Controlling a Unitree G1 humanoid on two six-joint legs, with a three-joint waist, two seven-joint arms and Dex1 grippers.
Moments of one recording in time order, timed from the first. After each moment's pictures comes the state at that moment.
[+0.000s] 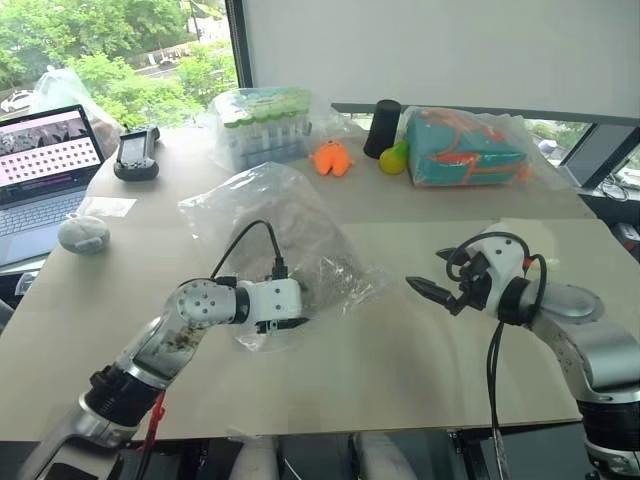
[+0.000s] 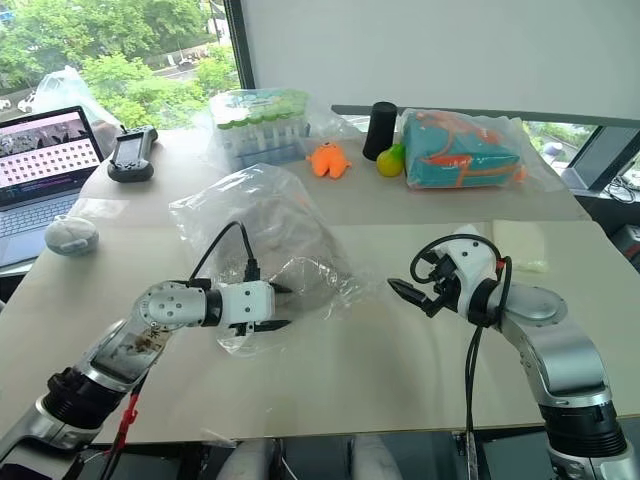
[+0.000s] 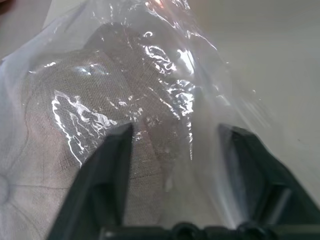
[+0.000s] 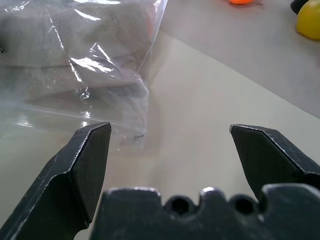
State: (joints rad) left arm -0.42 0.71 -0.36 -0.21 0.06 0.21 -0.91; right arm -0.26 -0.72 -0.10 -0.34 0.39 0.67 0.67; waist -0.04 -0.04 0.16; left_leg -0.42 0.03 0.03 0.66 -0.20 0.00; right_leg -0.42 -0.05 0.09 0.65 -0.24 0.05
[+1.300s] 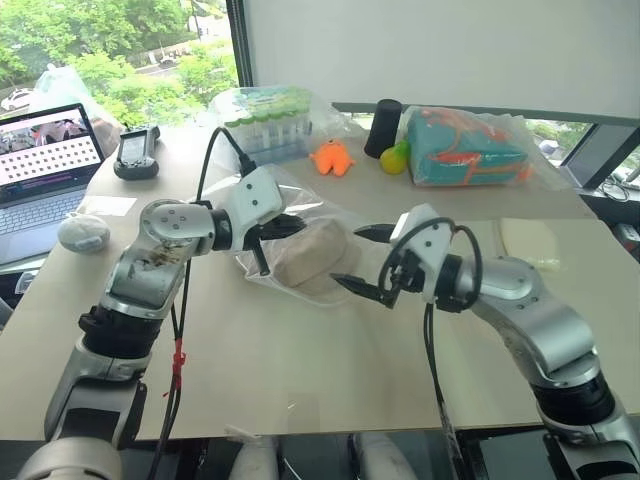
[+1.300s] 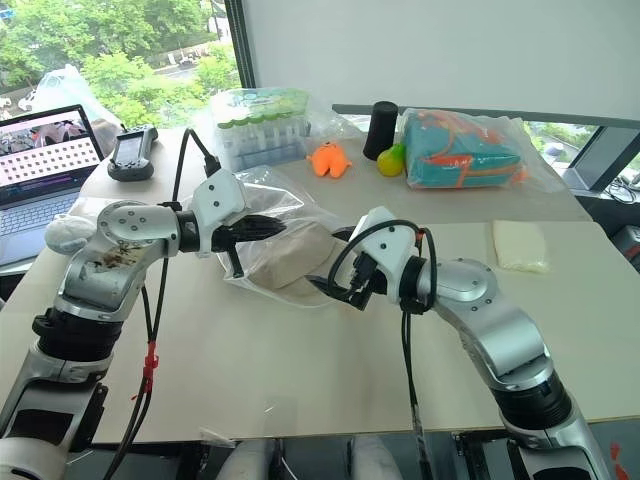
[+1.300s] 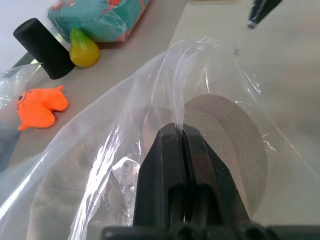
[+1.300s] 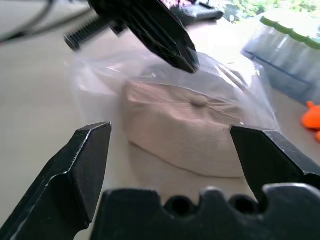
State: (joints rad) left arm -0.74 0.64 -0.16 -0.12 -0.16 0.52 -0.97; right arm -0.51 -0.64 0.23 -0.48 0.30 0.60 0.67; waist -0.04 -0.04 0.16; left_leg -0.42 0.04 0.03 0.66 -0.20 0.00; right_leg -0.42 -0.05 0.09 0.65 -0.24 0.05
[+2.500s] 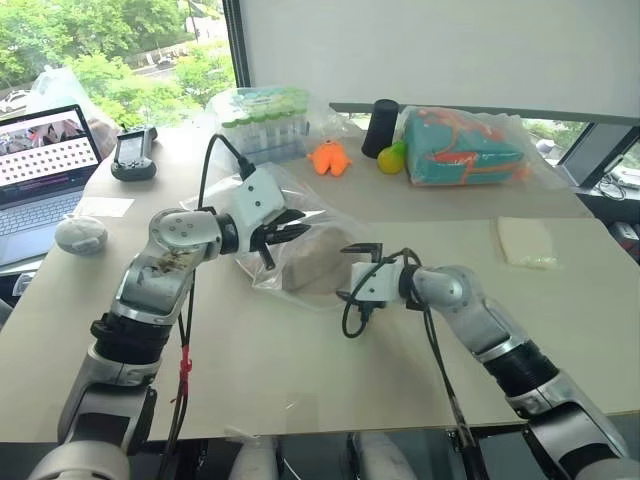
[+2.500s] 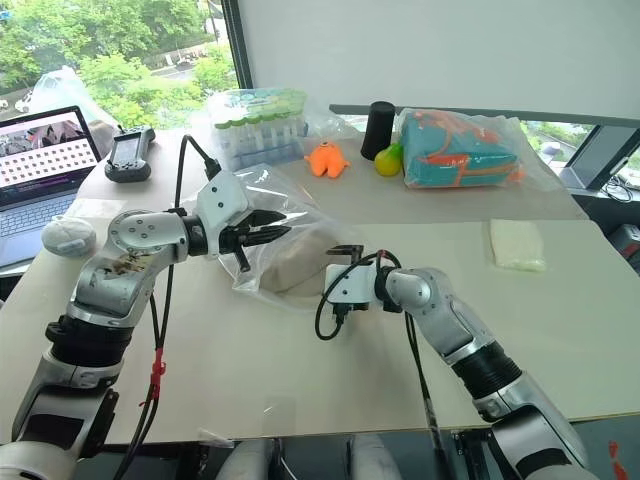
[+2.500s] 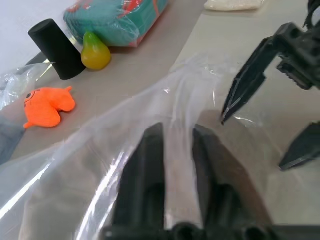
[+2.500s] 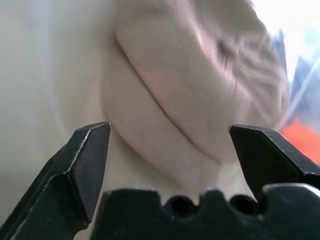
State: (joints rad) left arm -0.71 0.59 -0.14 -0.13 -0.16 0.53 -0.88; right arm -0.60 -0.56 0.44 0.07 -0.33 -0.02 0.71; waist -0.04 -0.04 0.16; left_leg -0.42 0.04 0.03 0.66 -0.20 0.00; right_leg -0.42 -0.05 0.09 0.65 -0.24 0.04
